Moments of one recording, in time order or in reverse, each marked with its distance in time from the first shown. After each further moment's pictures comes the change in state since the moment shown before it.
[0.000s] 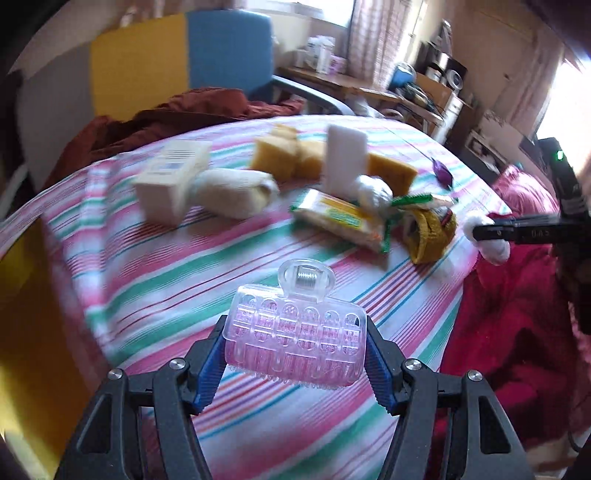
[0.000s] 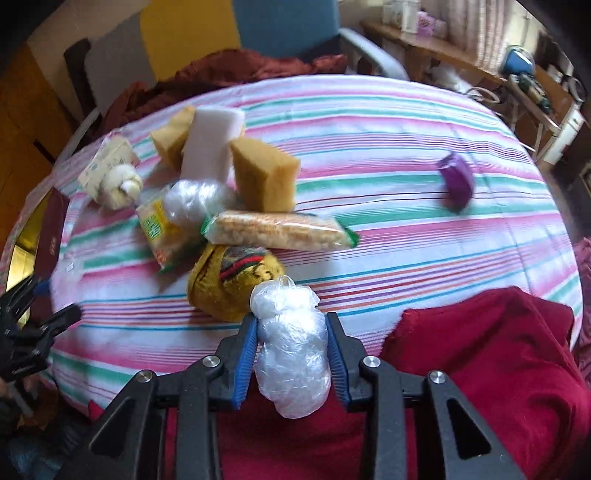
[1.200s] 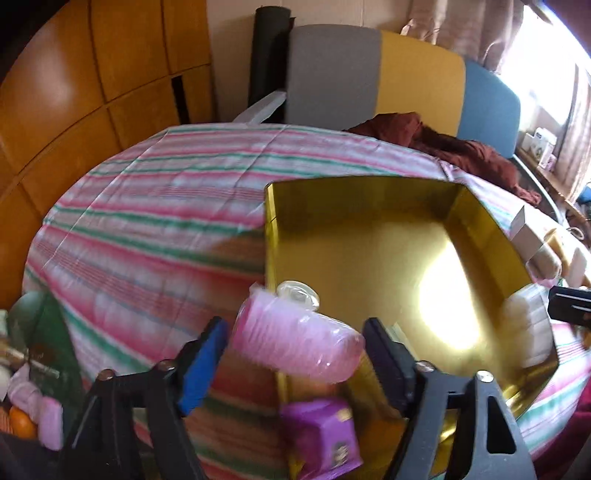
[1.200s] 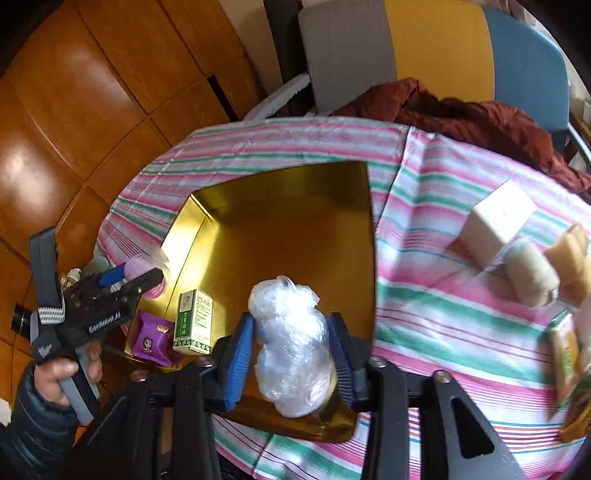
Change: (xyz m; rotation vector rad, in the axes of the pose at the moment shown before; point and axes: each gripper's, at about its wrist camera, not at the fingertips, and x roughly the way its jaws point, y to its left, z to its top) left arm -0.150 0.250 -0.143 -0.540 -0.073 0.576; right arm 0.027 0.404 0.014 -0.434 -0.005 0.466
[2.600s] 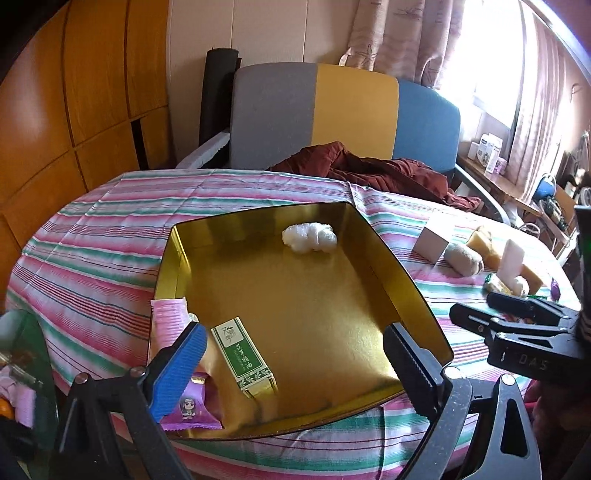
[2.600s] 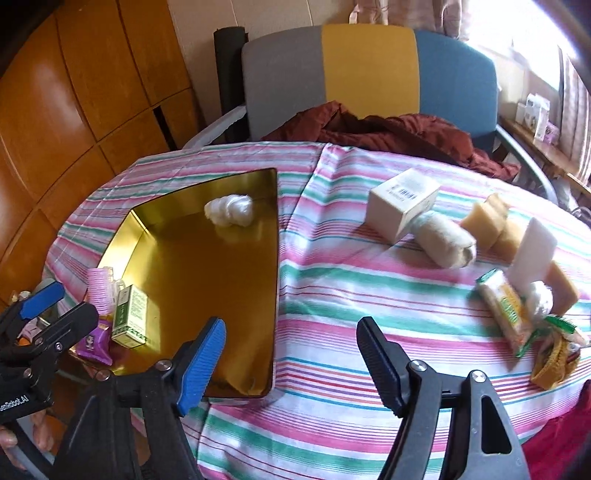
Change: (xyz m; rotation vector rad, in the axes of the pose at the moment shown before) left arm -0.080 -0.100 -0.016 0.076 -0.144 -0.140; right arm -0.042 -0.024 -0.051 0.051 -0.191 -0.263
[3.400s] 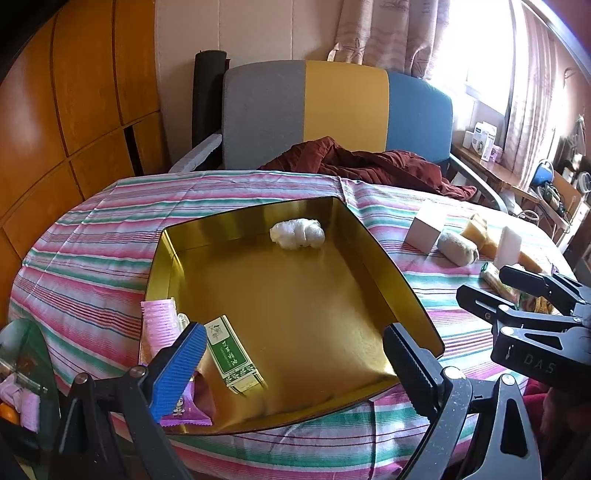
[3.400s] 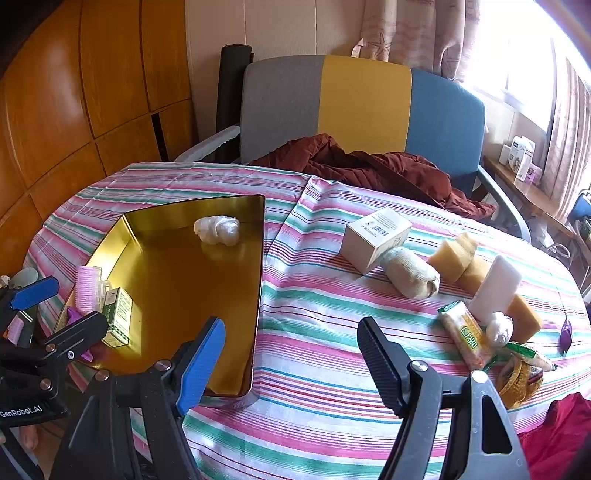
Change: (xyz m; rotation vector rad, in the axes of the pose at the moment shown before) left arm 0.000 -0.018 -0.002 0.043 0.013 0.004; right arm -0.023 0.006 -0.002 -0.087 -0.084 -0.095
